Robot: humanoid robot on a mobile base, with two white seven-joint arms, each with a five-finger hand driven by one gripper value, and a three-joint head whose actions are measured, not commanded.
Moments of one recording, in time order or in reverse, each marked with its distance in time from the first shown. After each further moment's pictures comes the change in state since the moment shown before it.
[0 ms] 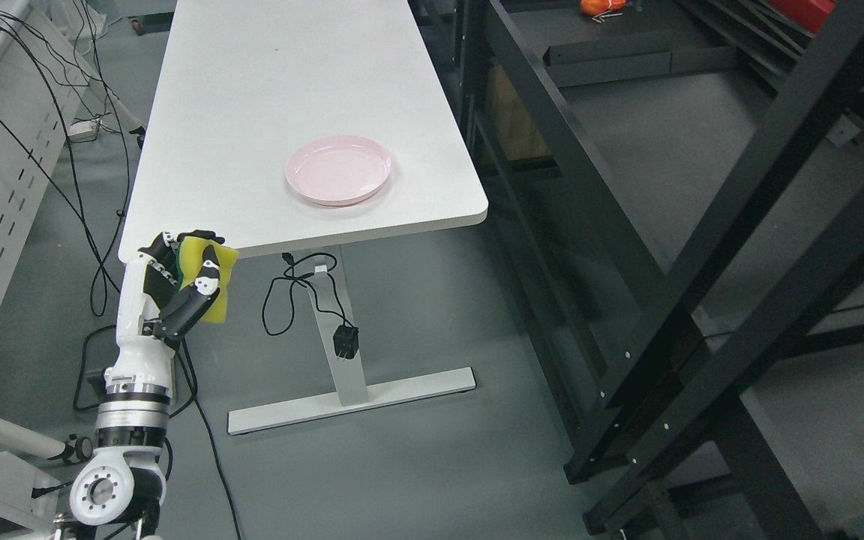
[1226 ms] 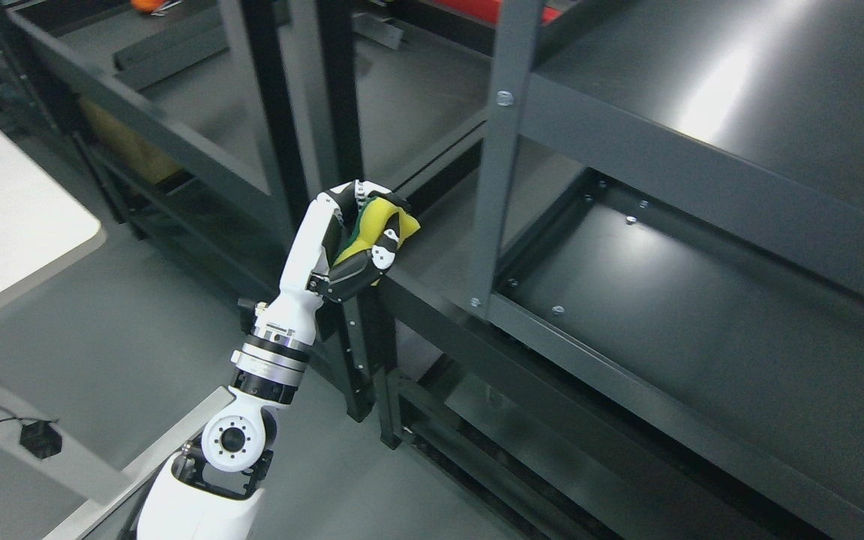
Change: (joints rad) left arm -0.187 -0.007 -0.411 0.027 -0.171 -0.076 0.001; right arm 0.001 0.000 0.000 0.000 0.000 0.000 0.000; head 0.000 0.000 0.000
